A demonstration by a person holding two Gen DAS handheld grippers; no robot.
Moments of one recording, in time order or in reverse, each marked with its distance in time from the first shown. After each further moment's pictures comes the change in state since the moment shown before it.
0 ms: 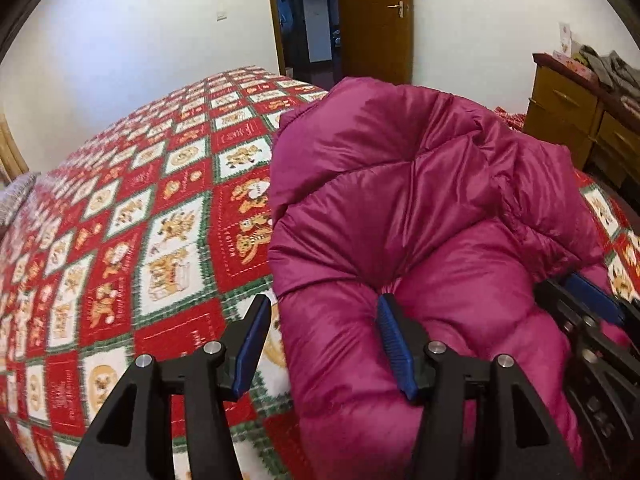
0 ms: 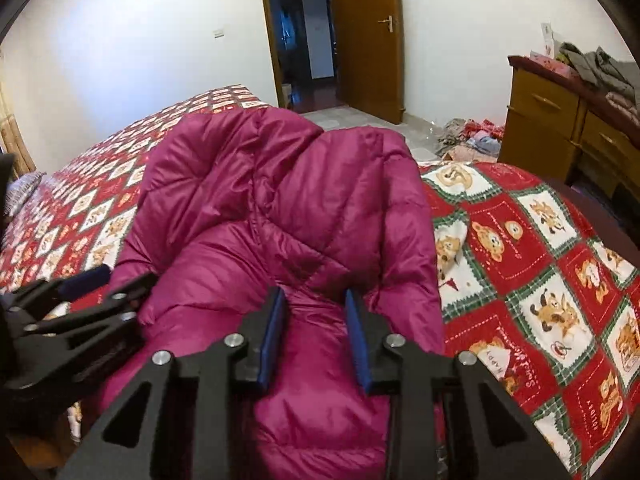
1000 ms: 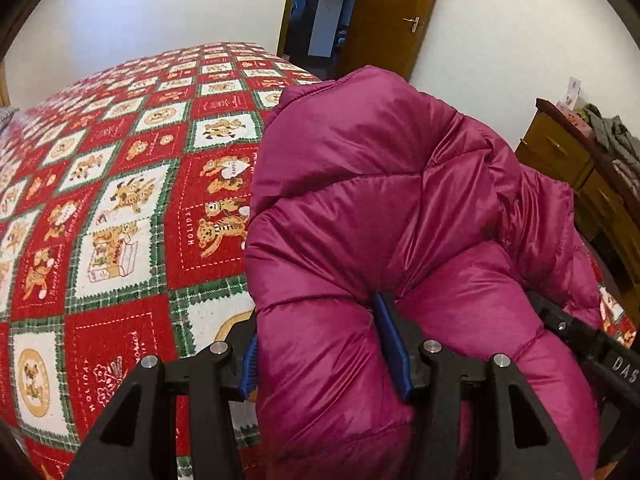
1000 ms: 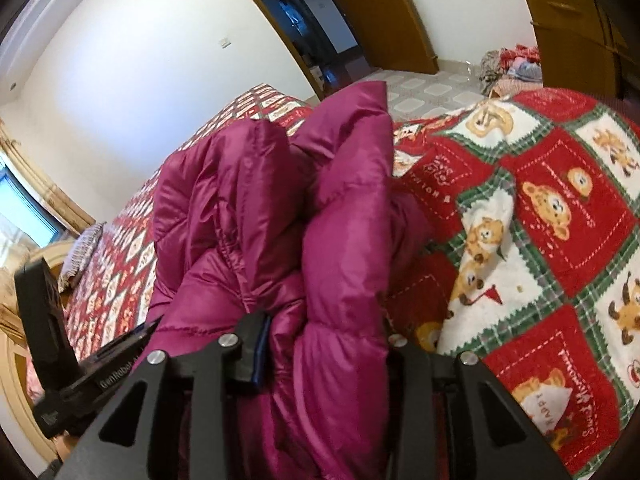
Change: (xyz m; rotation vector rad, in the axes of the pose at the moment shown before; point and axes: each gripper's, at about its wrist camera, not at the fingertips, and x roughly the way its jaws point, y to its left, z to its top) left arm 0.035 0.017 0.003 -0.188 0.014 -0.178; right arm 0.051 -0.061 0.017 0.249 0.085 0.345
